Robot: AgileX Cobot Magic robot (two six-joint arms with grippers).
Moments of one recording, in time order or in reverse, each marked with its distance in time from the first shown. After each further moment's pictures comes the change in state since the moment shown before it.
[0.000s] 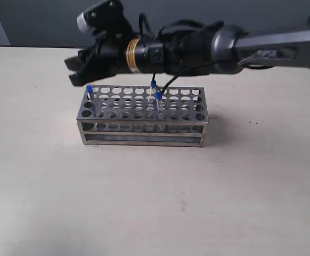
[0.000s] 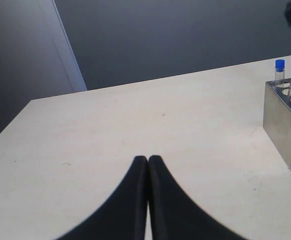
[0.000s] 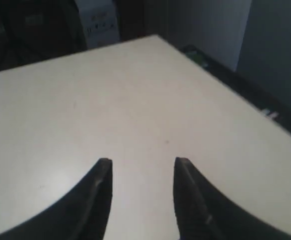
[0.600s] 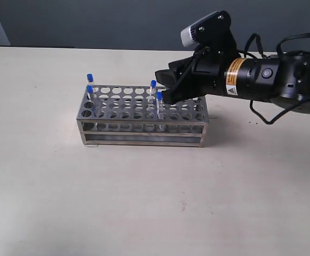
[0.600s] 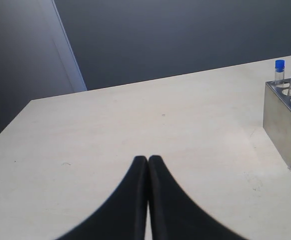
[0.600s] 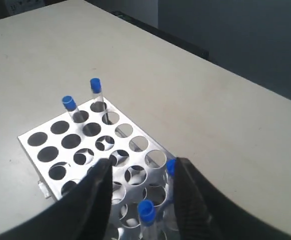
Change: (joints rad) left arm 0.000 0.000 0.000 0.000 0.000 0.000; right arm -0.220 -0.377 0.637 0.328 -0.048 -0.378
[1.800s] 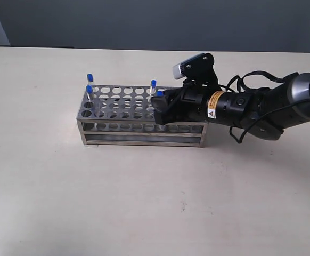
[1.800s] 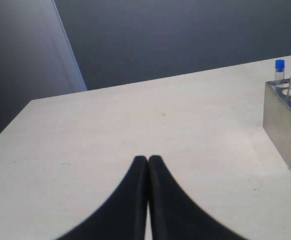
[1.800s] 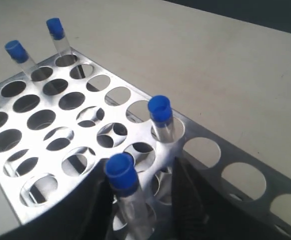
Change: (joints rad) left arm 0.000 0.000 0.000 0.000 0.000 0.000; right arm 0.000 0.280 -0.013 0.245 -0.167 -0.193
